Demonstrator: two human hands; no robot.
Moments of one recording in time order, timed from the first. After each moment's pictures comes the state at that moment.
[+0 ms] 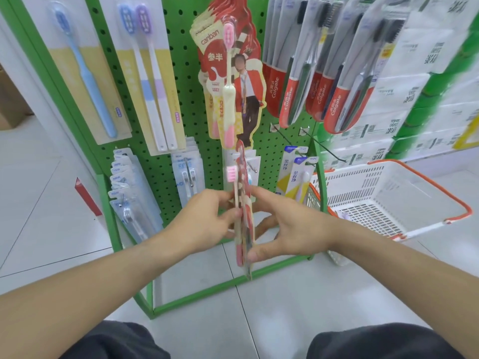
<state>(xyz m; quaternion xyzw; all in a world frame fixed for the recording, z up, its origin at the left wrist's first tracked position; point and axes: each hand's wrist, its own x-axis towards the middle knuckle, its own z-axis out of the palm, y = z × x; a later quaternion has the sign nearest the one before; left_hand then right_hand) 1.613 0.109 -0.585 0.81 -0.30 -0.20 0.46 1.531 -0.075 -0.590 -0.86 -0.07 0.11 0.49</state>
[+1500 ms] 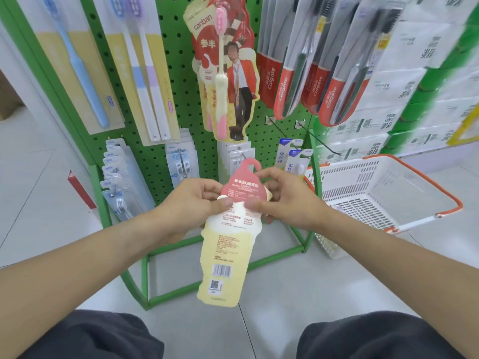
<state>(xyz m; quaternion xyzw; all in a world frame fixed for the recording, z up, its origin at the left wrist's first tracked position) 1.626 0.115 -0.590 0.75 -0.20 -0.29 0.56 1.543 -0.087 -0.606 -0.82 0.04 -0.04 0.57</state>
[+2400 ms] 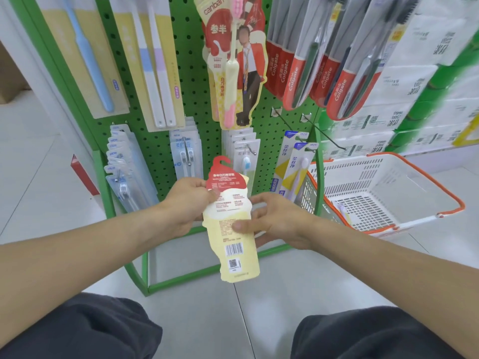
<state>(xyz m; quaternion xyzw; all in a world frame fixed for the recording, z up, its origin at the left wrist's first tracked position) 1.631 0.111 -0.613 0.76 -0.04 -0.26 0.60 1.537 -0.058 -0.623 -0.72 0.17 0.16 0.65</state>
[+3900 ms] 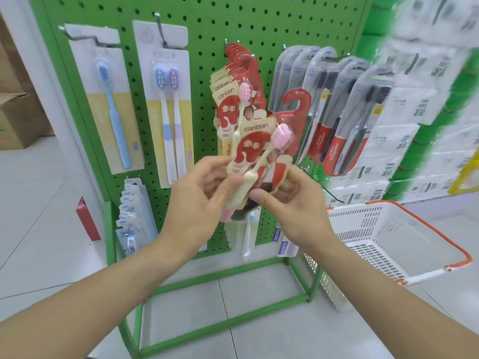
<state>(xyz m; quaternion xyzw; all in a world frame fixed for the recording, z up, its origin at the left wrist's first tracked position) 1.616 0.109 -0.532 0.64 -0.34 0.04 0.69 1.559 -0.056 -0.539 -0.73 -0.03 -0.29 0.62</state>
